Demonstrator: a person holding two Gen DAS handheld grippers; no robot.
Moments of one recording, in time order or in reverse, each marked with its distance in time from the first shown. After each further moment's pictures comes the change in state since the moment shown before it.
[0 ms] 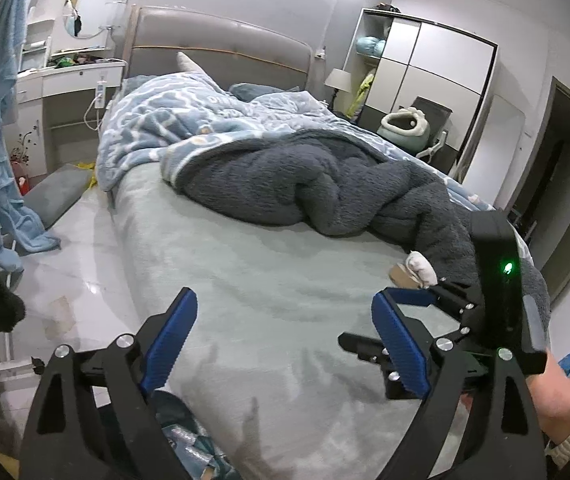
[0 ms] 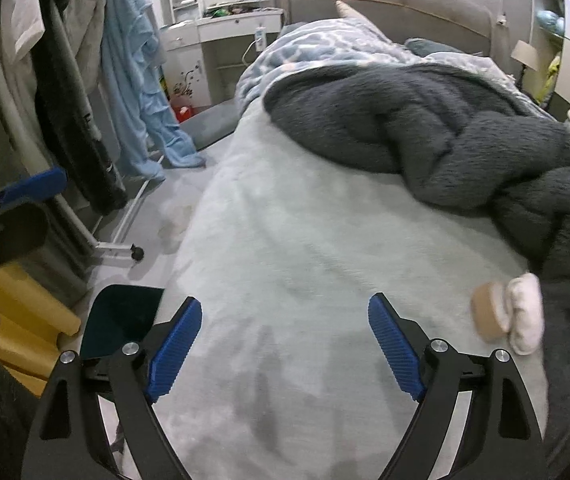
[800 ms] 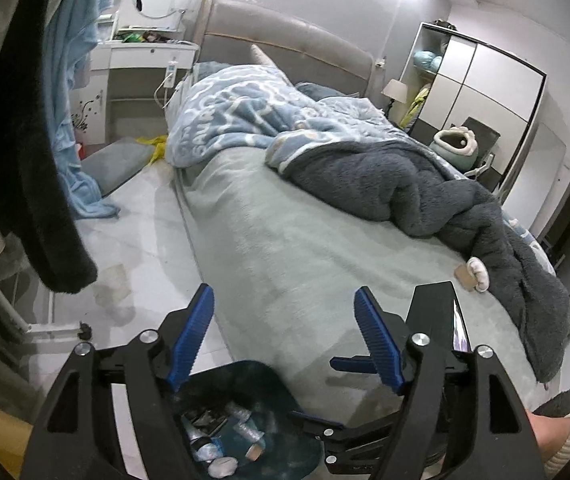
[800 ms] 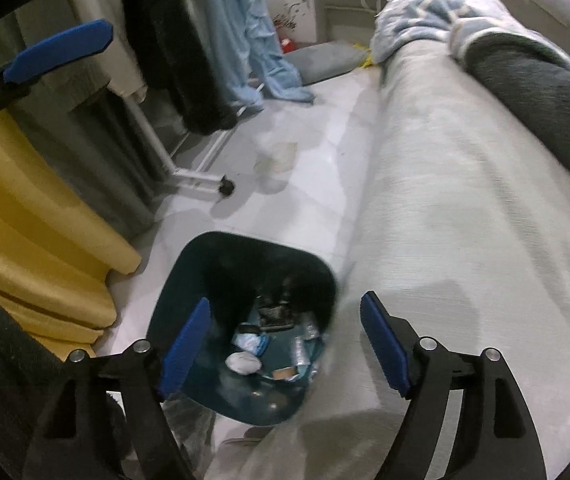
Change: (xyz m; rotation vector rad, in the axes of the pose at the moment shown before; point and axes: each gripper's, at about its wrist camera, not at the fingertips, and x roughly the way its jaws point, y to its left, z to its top) left arm -0.069 0.113 -0.024 -0.132 -0.007 0.130; right arm 0.098 0.172 0.000 -0.198 0.213 0.242
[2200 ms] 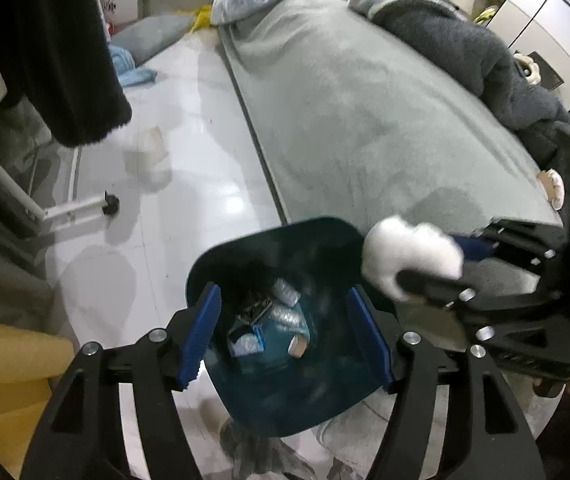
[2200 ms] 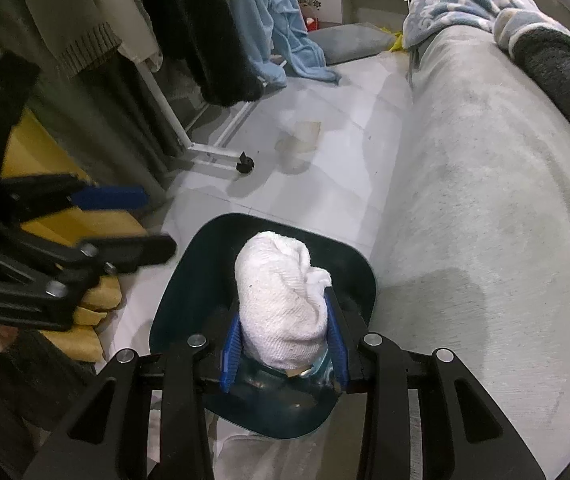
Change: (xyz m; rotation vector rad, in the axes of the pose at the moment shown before) left arm 0.055 0.085 -0.094 -0.097 0.445 0.130; right arm 0.051 0.033 -0.003 -0.058 0.077 0.046
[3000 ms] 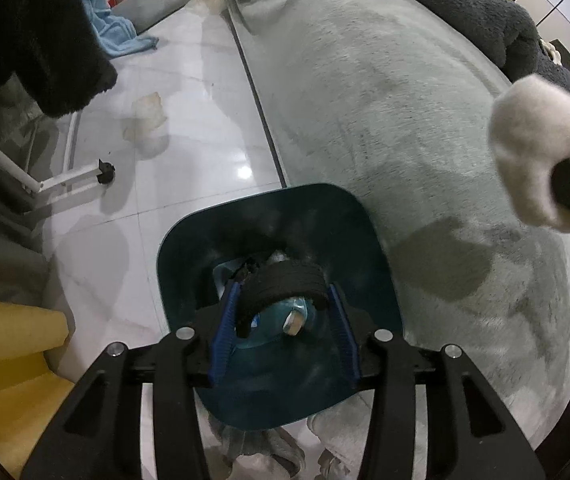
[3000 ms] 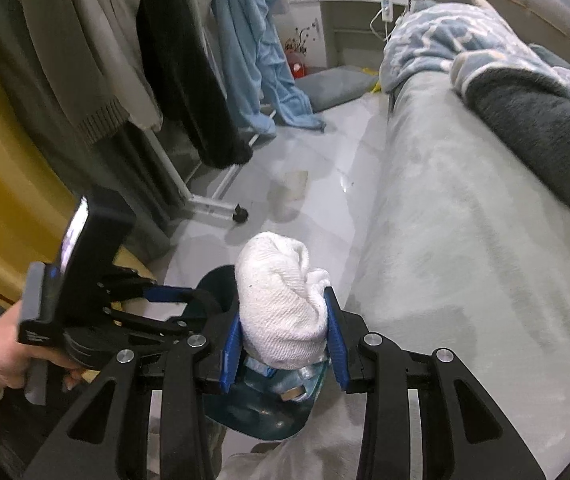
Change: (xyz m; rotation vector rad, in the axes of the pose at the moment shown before) left arm 0.041 -0.020 -0.006 -0.038 0.148 0.046; right arm -0.070 -0.025 0.006 0.039 -0.158 0.004
